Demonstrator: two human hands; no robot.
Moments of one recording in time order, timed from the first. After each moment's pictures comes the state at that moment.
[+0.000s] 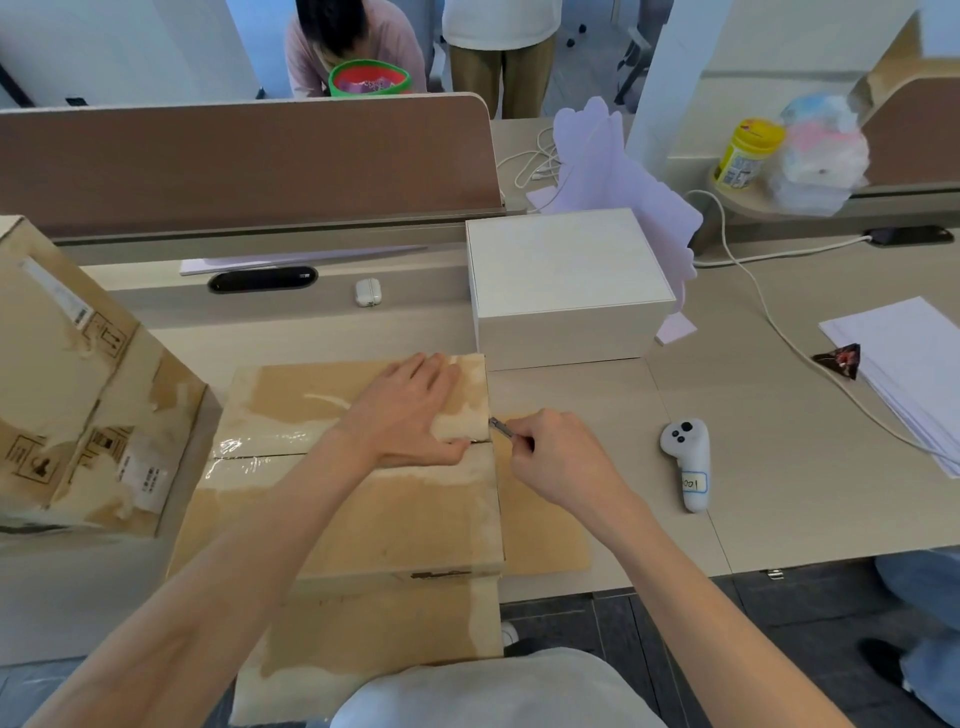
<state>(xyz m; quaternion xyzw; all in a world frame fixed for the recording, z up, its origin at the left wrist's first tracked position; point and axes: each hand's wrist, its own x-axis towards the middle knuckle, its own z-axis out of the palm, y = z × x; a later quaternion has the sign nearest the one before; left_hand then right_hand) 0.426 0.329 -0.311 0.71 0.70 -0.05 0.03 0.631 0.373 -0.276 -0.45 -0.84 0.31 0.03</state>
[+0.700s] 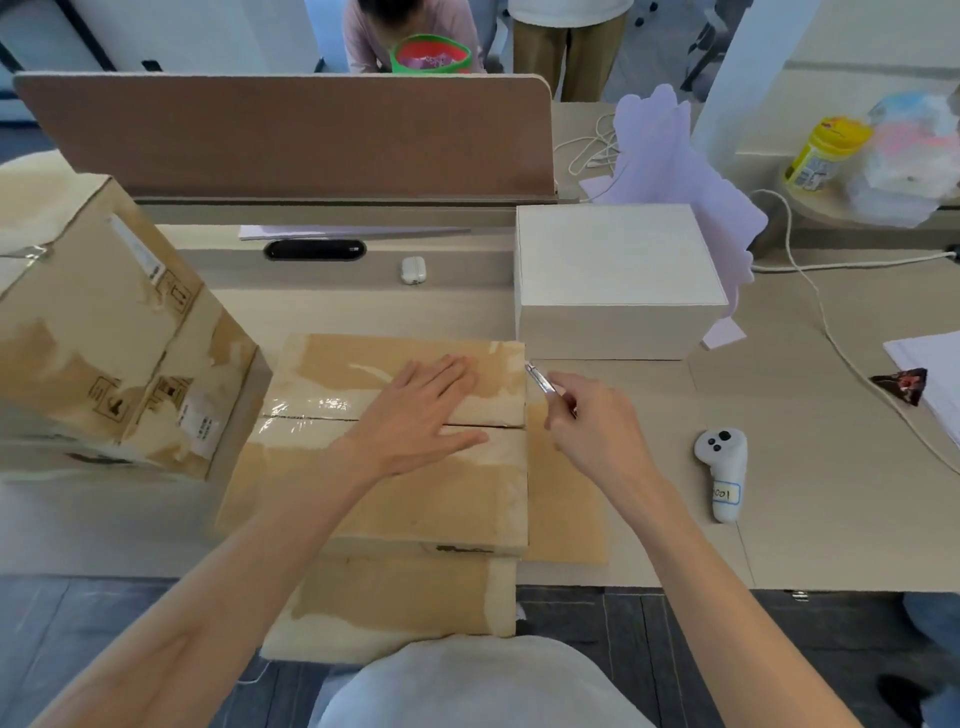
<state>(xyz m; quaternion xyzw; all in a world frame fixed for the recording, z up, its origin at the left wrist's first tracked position) 0.416 0.291 -0.328 0.70 0.72 -0.02 0.05 0.625 0.388 -0.281 -0.45 -0.83 0.31 0.14</state>
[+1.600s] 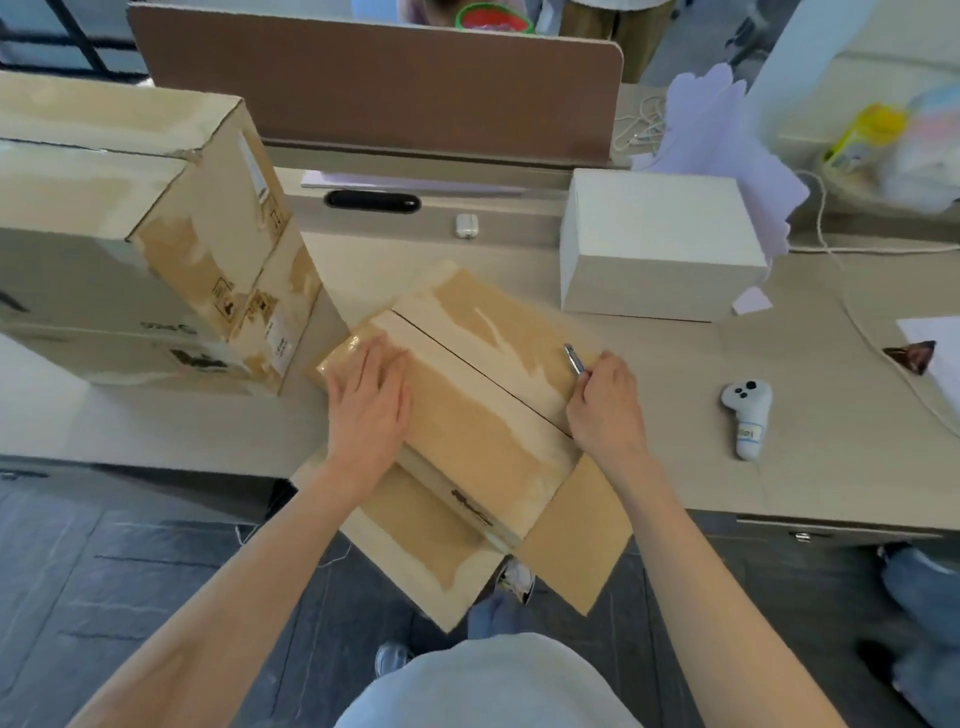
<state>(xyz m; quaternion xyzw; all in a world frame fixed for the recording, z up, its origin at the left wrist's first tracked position) 0.403 0.129 -0.347 0.47 0.87 0.12 -0.01 0.610 0.298 -0.319 -0.52 -0.81 0.24 0.10</state>
